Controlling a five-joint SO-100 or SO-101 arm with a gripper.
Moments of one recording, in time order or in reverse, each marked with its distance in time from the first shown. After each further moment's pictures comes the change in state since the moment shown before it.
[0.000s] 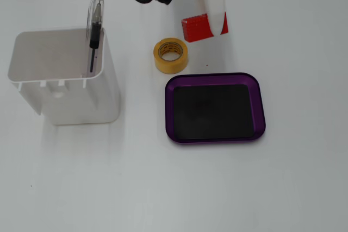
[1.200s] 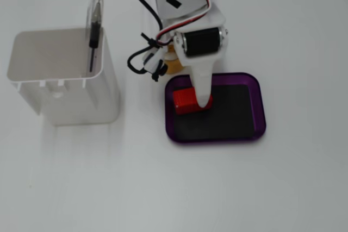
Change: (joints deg) arm 3.9 -38.1 -21.4 -1.7 0.5
